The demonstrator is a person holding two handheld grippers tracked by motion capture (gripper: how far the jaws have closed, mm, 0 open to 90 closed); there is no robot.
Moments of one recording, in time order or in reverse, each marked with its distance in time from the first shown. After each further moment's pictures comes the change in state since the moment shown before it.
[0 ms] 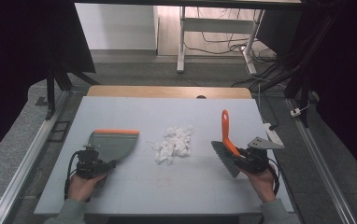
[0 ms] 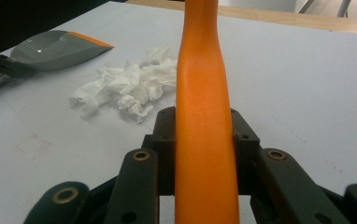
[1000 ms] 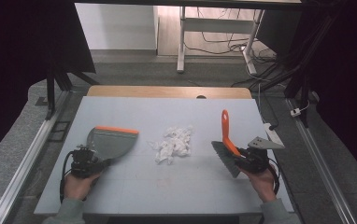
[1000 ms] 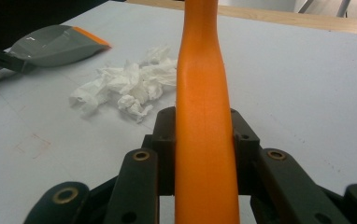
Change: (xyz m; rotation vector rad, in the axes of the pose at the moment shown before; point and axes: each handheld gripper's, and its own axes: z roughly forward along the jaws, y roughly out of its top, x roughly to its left) left arm 0.015 -0.002 -0.008 -0.075 -0.009 0.010; right arm -0.001 0.000 0.000 0.003 -0.002 -0.002
